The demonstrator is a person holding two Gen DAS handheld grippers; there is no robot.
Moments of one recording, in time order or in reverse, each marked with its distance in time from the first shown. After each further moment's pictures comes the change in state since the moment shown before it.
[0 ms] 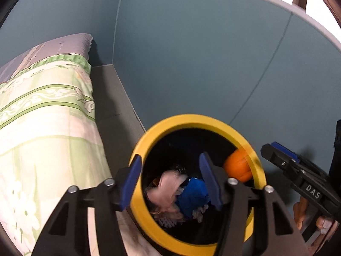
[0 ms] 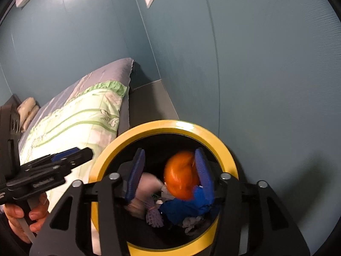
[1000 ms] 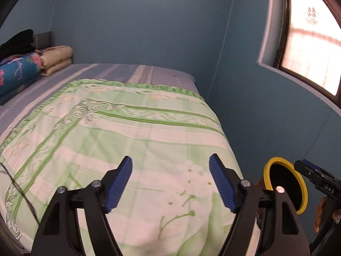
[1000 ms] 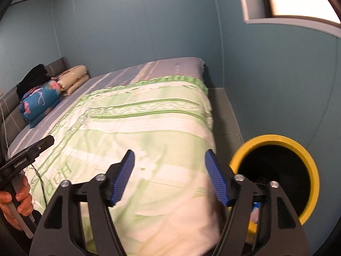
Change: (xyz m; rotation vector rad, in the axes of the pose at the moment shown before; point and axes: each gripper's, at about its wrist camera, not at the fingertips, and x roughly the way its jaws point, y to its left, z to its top) left arm -0.304 0.209 -0.119 -0.304 -0.354 0.460; right arm -0.054 0.265 -0.049 -0.307 -0.009 0.272
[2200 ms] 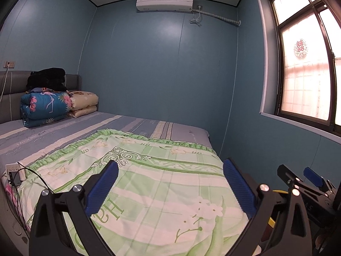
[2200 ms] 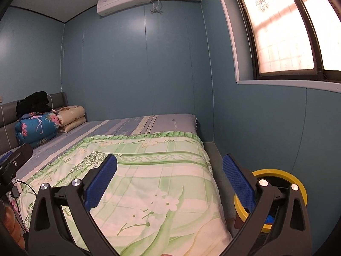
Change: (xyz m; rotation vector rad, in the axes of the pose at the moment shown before) left arm -0.159 -0.010 -0.021 0.002 -0.385 0.113; right arm -0.105 0.094 -0.027 -0.035 -0.403 -0.108
